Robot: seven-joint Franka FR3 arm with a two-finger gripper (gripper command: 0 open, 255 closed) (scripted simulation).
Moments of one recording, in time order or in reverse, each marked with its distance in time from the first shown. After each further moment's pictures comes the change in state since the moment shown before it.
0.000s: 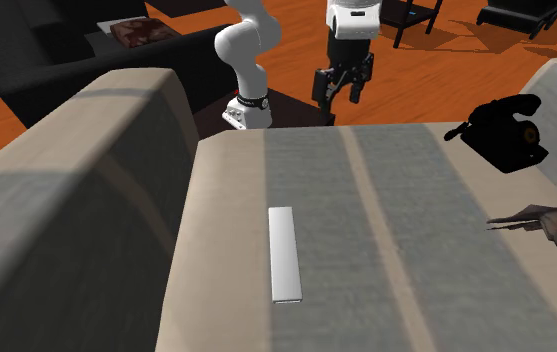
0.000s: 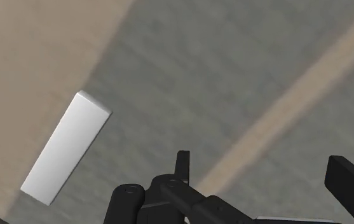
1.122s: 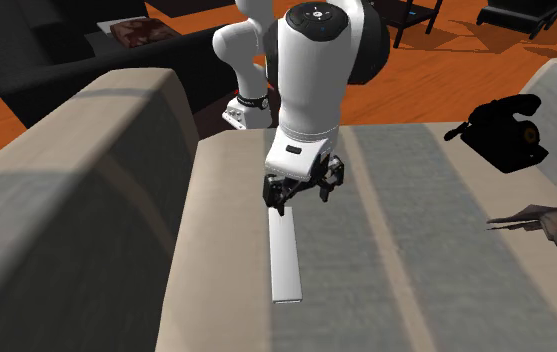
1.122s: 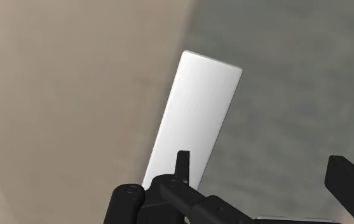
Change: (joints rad) arm -0.182 0.570 -0.142 0.409 0.230 0.059 -0.069
